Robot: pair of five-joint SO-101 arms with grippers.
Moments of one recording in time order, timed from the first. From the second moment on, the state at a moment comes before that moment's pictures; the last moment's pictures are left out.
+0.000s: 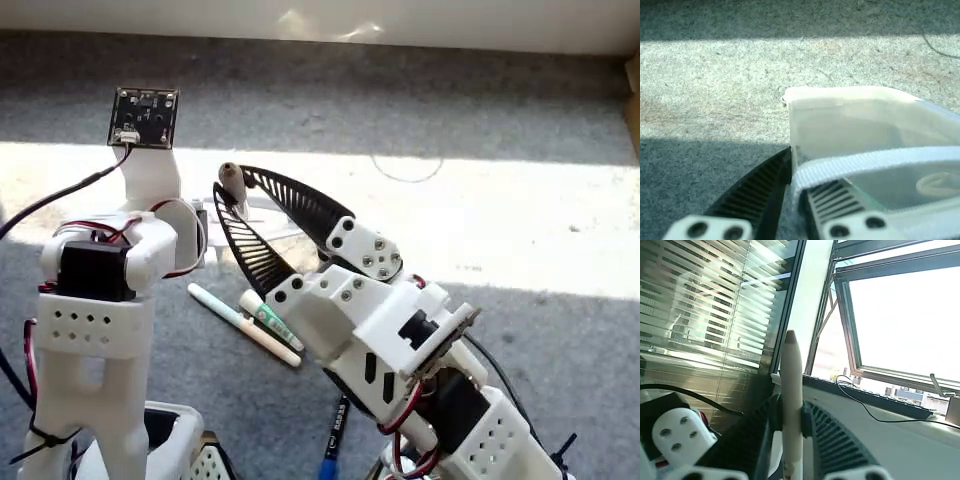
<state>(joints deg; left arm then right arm) 0.6 -40.0 20.4 80.8 9.5 -49.5 -68.7 47.7 0.7 12.7</state>
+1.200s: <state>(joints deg) 0.0 -40.0 20.4 80.8 9.5 -44.5 -58.3 52.4 -0.8 12.7</state>
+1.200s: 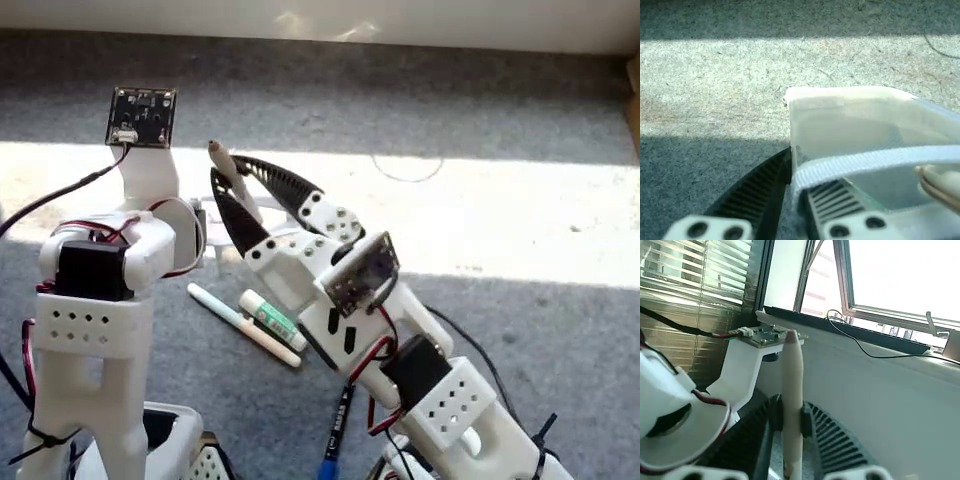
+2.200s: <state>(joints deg) 0.1 -39.9 20.4 80.7 9.5 -39.1 -57.5 53.5 17.6 12.8</state>
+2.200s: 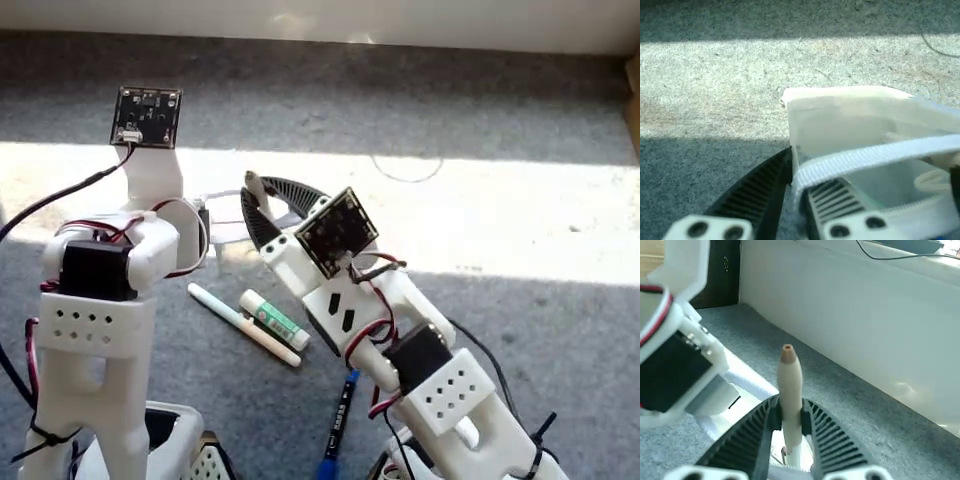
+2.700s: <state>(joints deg) 0.1 -39.9 20.4 80.7 9.5 -39.0 -62.8 56.0 26.9 18.9</state>
